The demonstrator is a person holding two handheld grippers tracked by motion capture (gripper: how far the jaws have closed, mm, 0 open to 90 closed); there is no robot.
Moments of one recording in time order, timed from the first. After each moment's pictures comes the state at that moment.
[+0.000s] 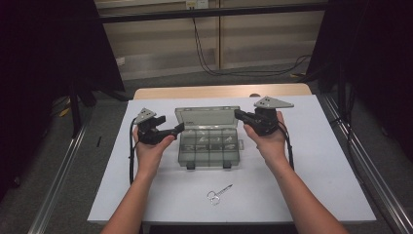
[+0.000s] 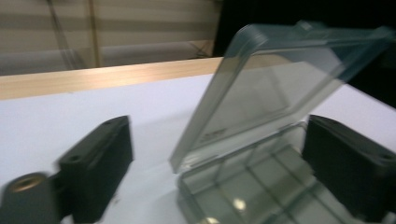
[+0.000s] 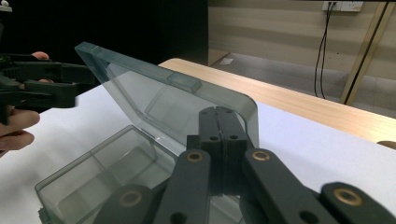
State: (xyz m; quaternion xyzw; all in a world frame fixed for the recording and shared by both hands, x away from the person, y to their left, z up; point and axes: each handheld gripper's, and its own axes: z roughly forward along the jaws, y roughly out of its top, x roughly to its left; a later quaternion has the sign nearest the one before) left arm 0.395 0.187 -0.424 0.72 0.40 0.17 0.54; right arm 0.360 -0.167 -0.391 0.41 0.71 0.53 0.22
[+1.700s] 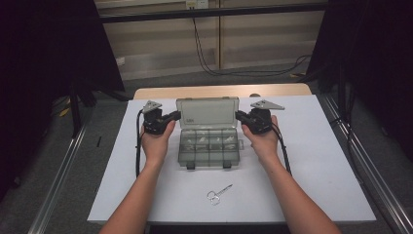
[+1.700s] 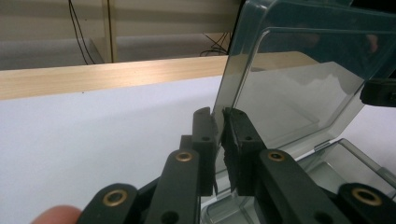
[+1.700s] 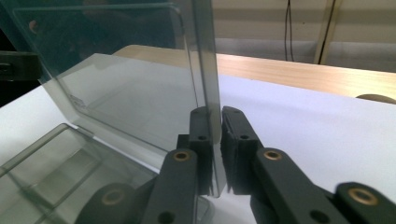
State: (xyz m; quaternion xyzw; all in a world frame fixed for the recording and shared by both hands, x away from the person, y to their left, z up) left arm 0.429 0.175 -0.429 0.71 0.44 0.17 0.52; right arm 0.396 -0.166 -0.441 0.49 0.68 0.50 0.23
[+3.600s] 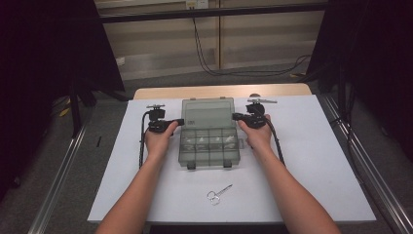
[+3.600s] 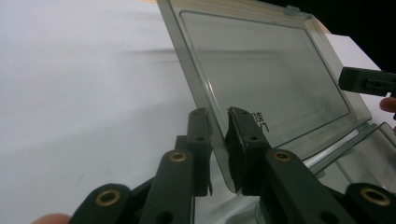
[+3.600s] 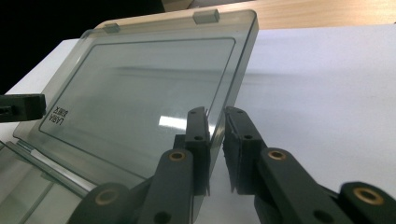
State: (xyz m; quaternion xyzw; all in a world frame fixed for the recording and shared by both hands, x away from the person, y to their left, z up) left arm 0.474 0.180 -0.480 0.72 0.51 0.03 0.48; right arm 0.450 -0.171 -0.484 0.56 0.67 0.47 0.13
